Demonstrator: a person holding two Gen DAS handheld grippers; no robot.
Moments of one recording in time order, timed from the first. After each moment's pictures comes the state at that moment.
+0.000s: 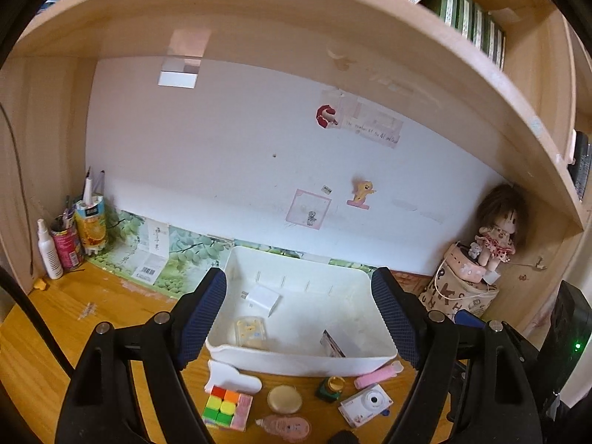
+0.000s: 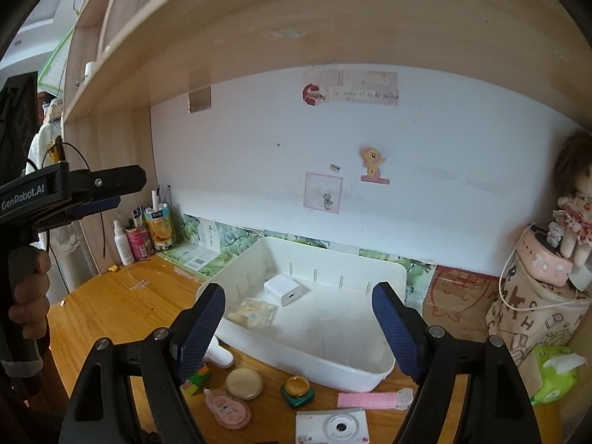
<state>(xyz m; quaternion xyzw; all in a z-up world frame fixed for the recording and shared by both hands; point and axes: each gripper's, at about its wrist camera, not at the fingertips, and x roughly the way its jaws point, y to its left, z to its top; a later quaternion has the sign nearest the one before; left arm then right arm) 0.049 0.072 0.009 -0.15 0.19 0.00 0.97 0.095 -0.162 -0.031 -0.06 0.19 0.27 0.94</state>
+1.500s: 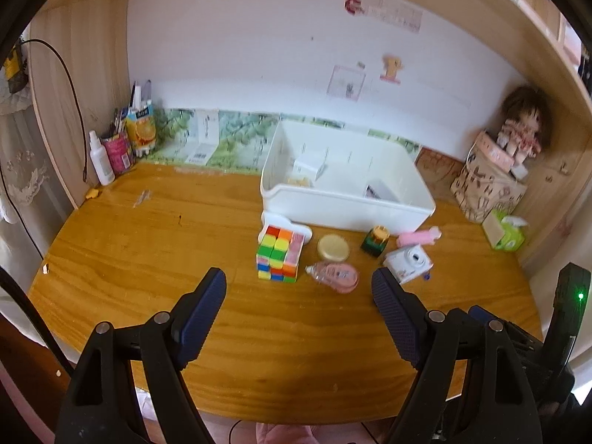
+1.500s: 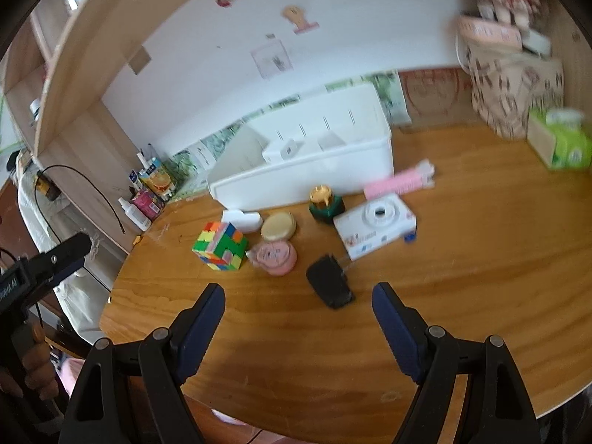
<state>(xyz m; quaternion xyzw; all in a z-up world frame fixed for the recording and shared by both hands) -0.036 0.056 -0.061 -0.10 0.37 0.04 0.92 0.014 -0.203 -0.139 0.13 0.42 0.21 0.87</state>
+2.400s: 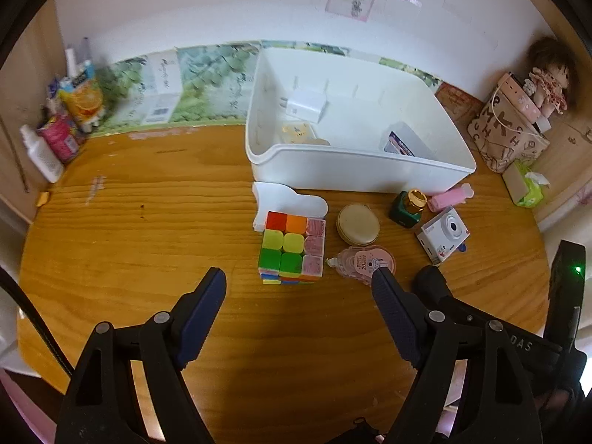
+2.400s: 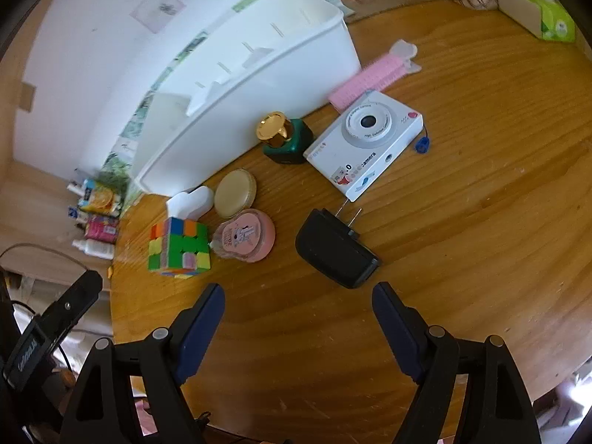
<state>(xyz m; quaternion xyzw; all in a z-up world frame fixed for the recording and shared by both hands) 0.074 0.089 -0.116 -0.07 0.50 -0.02 0.86 0.080 -0.163 -0.197 0.24 0.57 0.09 0.78</state>
